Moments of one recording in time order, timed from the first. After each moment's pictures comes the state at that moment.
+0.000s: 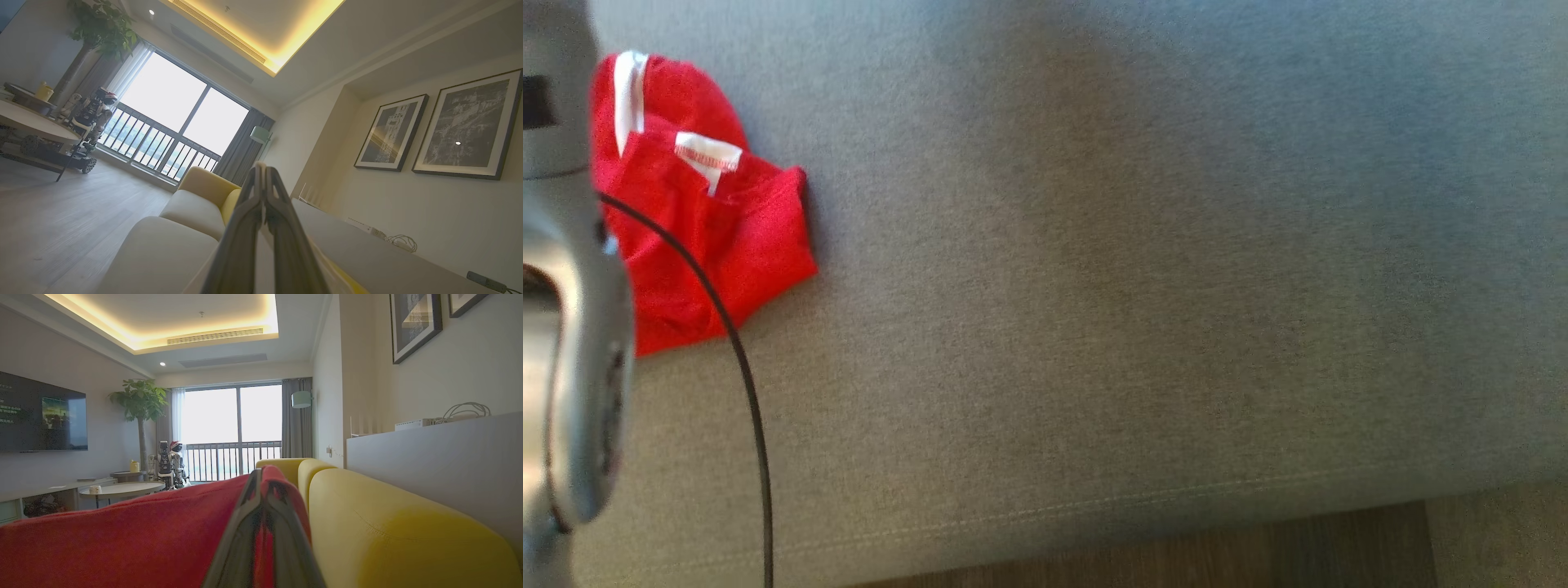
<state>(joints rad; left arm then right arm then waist) -1.55 0.12 -0.27 0.61 -0.79 0.18 -0.25 -1.46 -0.25 -0.03 0.62 0.31 0.13 -0.07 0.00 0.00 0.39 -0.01</state>
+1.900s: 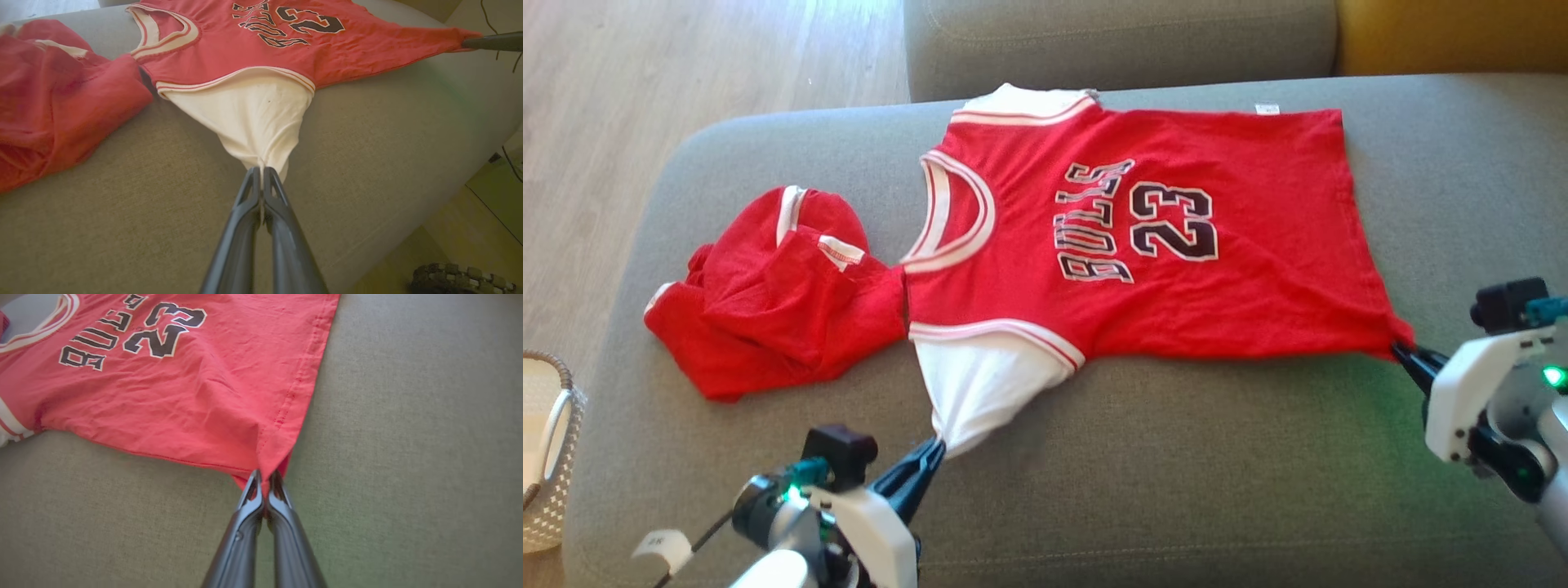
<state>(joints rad) -0.17 0.37 -0.72 0.29 -0.57 -0.04 -0.03 -0.49 -0.56 0.59 0.74 0.82 0.13 0.12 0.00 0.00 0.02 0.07</state>
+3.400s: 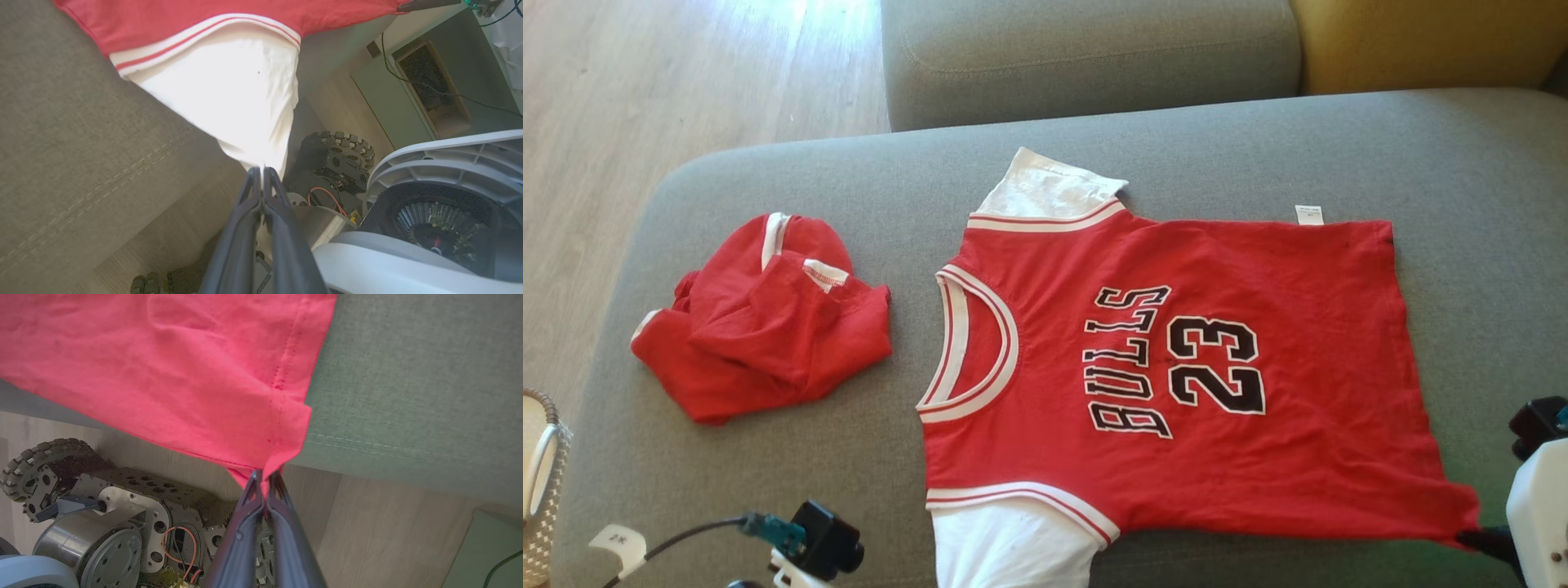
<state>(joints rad) -0.06 0.77 -0.93 -0.15 -1.04 -0.12 0.37 -0.16 -0.86 0.57 0.36 1.07 0.13 0.67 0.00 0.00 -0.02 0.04</state>
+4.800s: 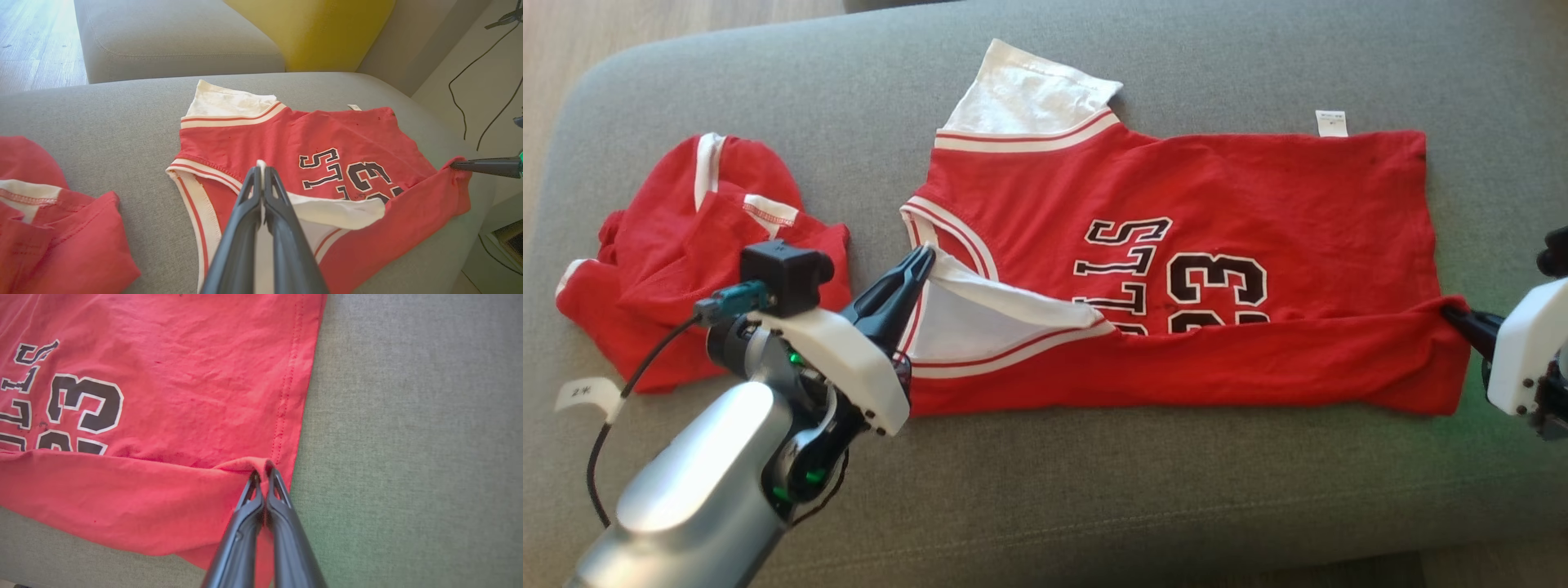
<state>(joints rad) -0.47 0.44 -0.77 0.18 -0.82 0.02 -0.03 -0.42 -0.65 0.34 0.49 0.83 0.13 0.45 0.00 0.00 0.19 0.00</state>
